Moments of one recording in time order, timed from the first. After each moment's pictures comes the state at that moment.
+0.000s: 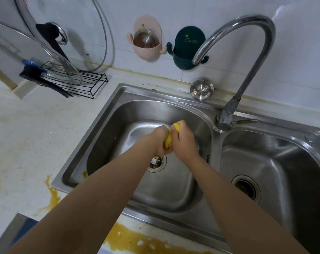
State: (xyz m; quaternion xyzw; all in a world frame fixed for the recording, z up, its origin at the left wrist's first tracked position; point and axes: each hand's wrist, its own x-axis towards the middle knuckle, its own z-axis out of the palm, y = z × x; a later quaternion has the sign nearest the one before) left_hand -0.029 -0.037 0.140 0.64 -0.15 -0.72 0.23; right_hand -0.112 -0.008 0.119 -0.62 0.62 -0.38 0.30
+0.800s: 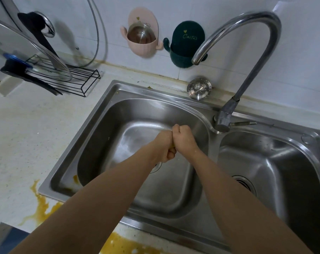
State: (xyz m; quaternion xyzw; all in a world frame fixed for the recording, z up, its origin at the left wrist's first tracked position) left_hand -0.047 -0.034 0.126 0.62 -0.27 -0.71 0.21; right_hand -0.122 -0.034 0.115 -0.54 0.67 -0.30 0.40
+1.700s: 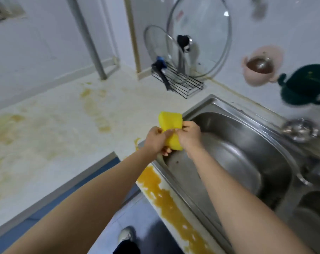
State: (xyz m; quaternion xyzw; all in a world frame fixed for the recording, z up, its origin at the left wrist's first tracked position) left_hand 0.147 0.086 0.173 0.74 -0.23 -0.43 0.46; right_hand 0.070 0.021 0.159 -0.60 0.55 -0.29 0.50
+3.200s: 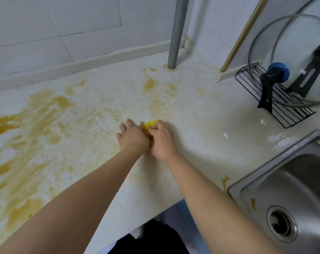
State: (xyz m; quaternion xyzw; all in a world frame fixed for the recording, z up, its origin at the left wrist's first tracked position) left_hand 0.492 0.152 0.086 0.93 -0.26 -0.25 0.06; right_hand 0.410 0.093 0.088 -0.92 0.27 -0.04 0.29
